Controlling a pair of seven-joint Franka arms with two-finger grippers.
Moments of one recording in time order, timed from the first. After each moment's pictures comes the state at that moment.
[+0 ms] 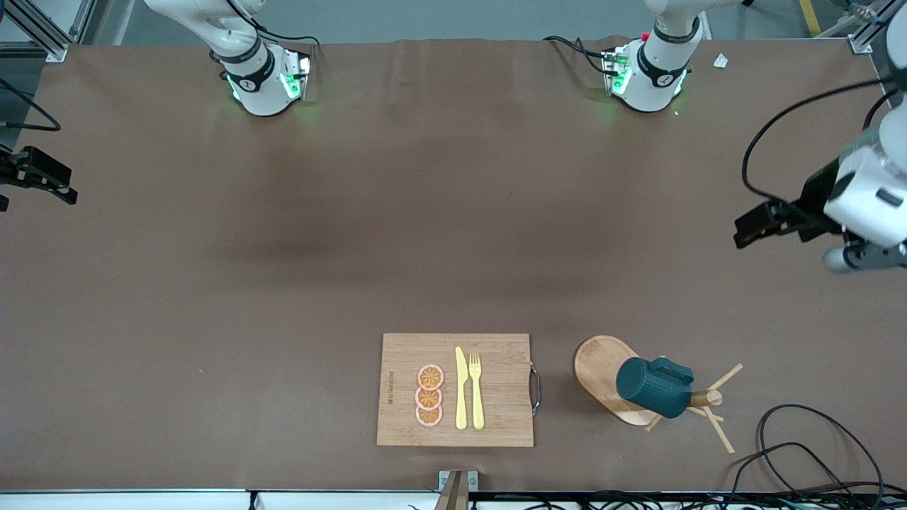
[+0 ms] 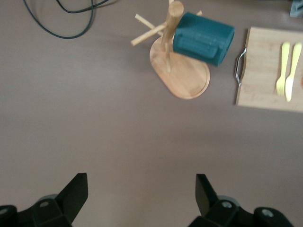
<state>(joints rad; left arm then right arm) 0.20 0.23 -0.43 -1.24 0.11 1.48 -0.26 -0.01 -0.02 -0.10 -1.60 -0.03 1.65 -0.24</state>
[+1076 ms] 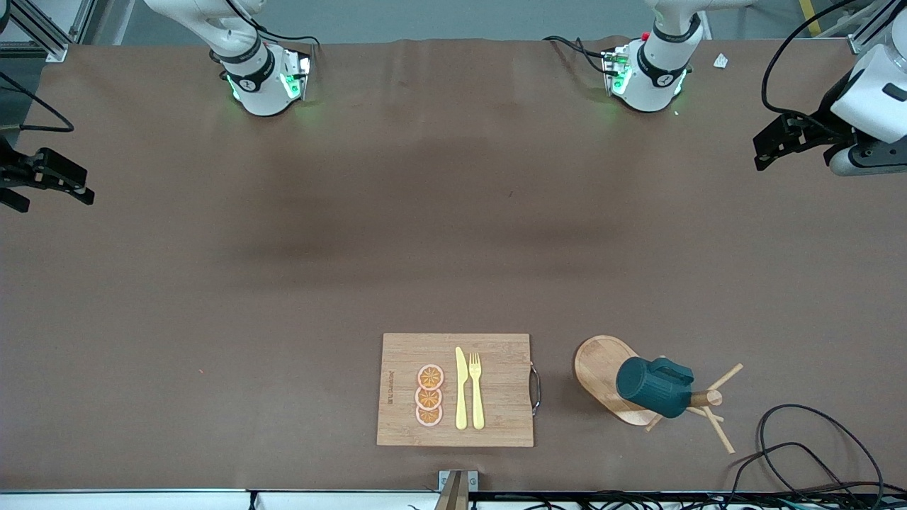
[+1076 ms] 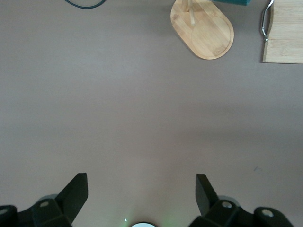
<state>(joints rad) 0.04 -0.05 -0.18 -1.56 0.04 1.48 -0.15 -0.01 -0.01 -0.08 -1.60 0.01 1.63 -0.21</state>
